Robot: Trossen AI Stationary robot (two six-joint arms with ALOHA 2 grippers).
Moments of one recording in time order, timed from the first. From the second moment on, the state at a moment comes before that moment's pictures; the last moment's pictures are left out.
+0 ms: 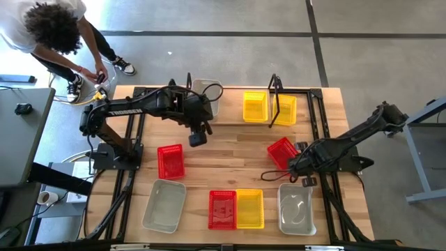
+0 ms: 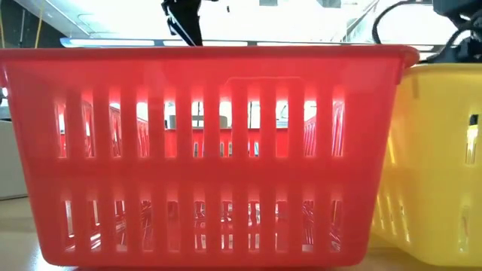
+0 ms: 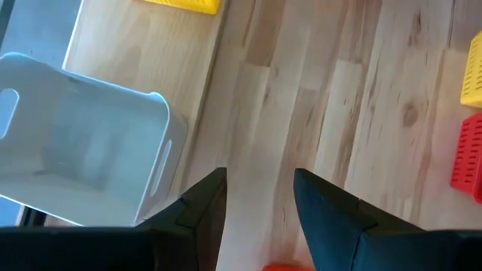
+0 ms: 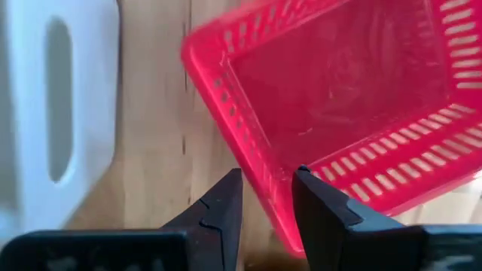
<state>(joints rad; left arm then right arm) 0.23 1.57 1.62 -1.16 -0.15 -0.06 0.45 1.10 0.64 -1.04 0.07 0.31</state>
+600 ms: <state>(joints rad) 0.20 1.57 1.62 -1.15 -0.15 -0.12 0.44 1.25 0.63 -0.95 0.06 0.31</state>
